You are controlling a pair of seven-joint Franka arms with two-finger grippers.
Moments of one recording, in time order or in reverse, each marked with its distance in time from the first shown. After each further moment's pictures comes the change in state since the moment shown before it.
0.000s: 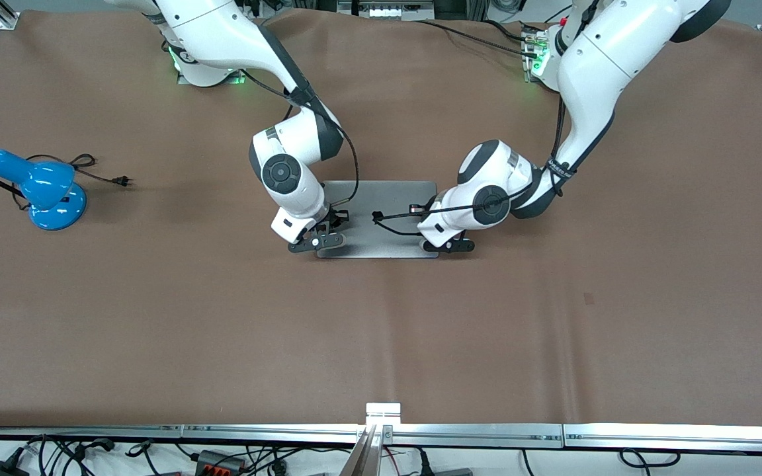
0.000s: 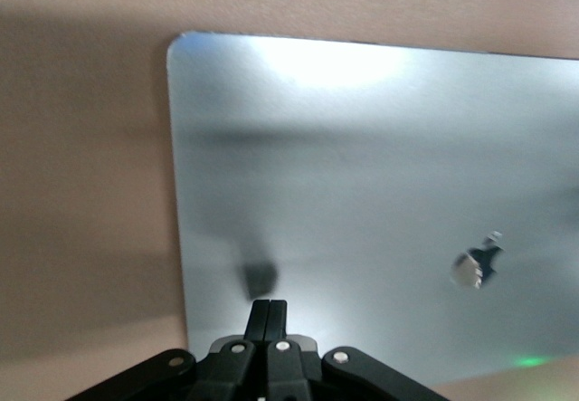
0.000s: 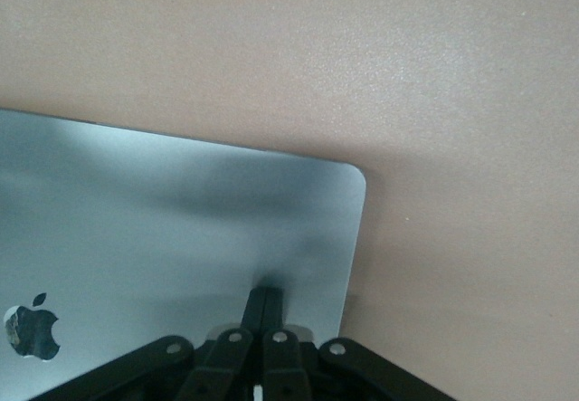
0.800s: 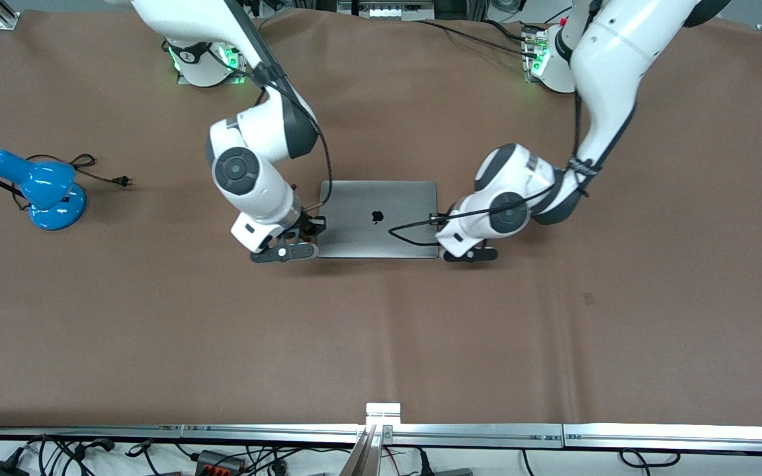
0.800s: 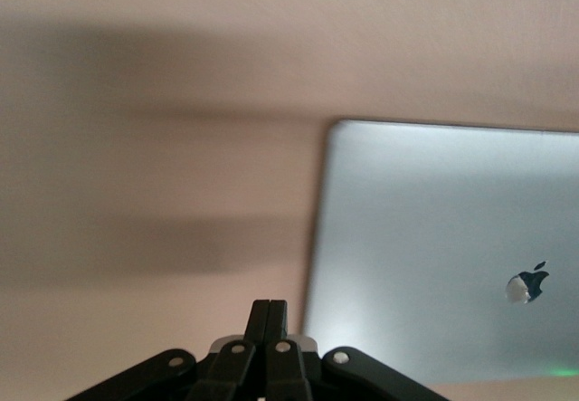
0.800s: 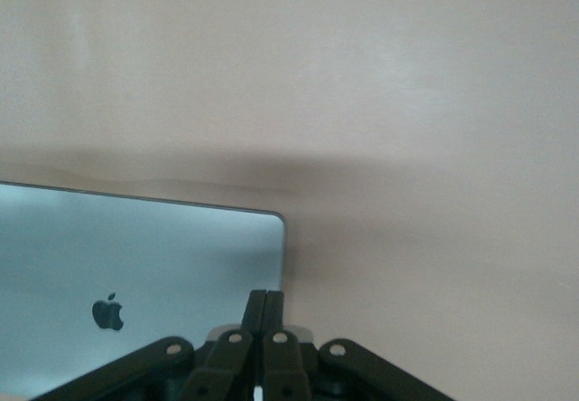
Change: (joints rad) left arm 0.049 -0.138 0.075 0.055 0.022 -0.245 0.015; right arm -0.002 -0.143 -0.156 0.165 -0.008 -0.342 -0.003
